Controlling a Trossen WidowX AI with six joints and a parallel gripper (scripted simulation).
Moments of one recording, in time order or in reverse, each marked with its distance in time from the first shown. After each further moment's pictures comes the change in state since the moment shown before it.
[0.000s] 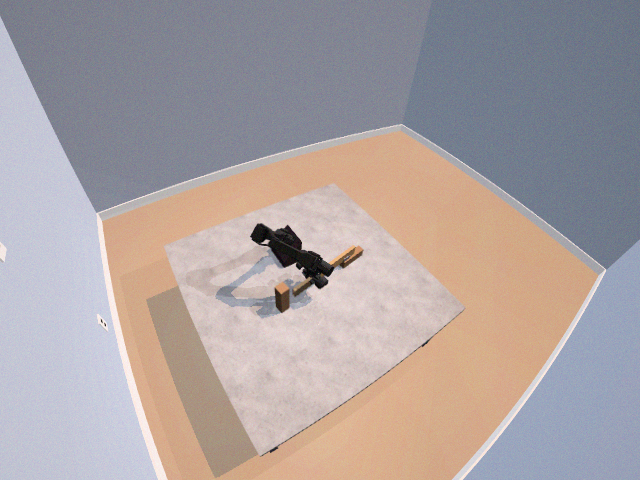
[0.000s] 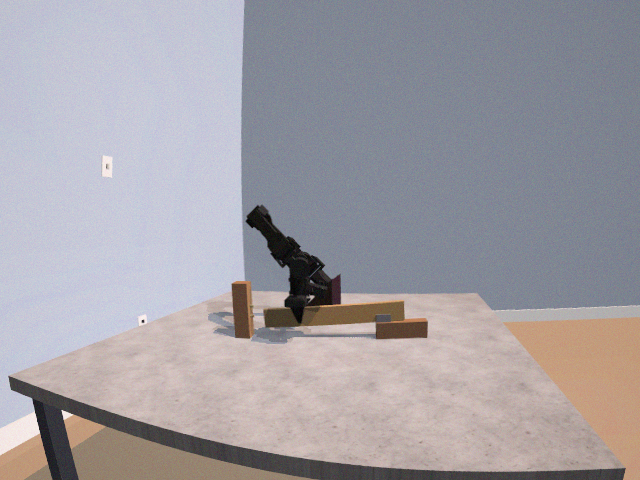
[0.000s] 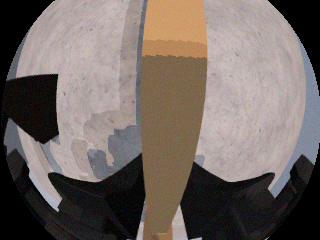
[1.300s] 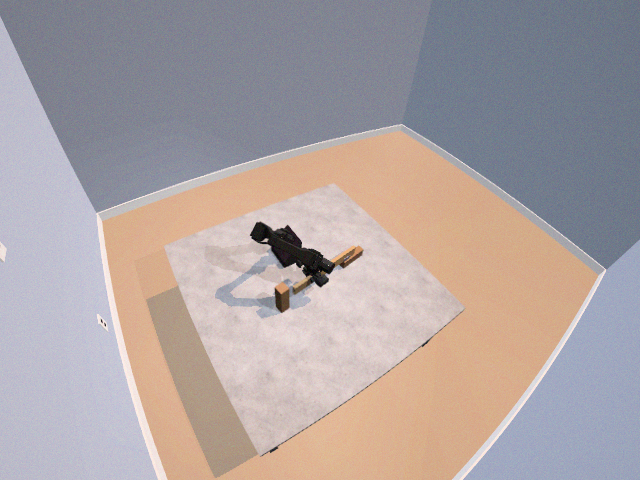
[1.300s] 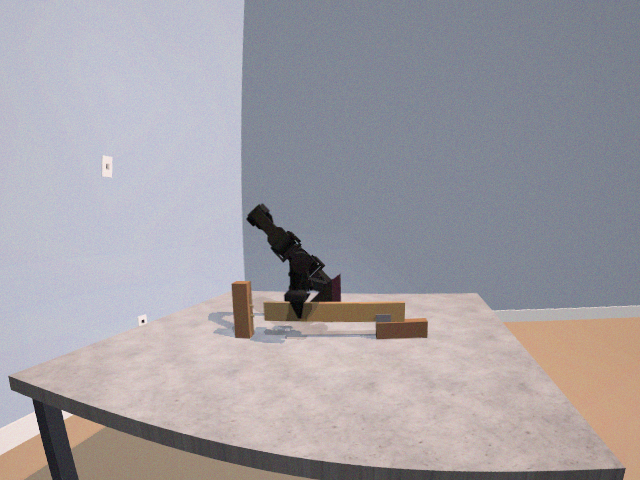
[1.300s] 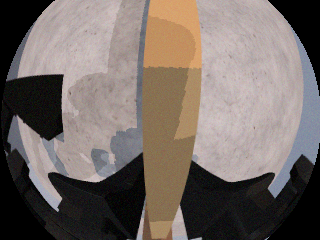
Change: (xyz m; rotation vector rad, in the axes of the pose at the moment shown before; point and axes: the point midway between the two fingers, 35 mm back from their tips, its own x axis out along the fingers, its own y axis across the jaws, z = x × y) arm -0.017 -0.001 0.000 0.001 -0.003 -0.004
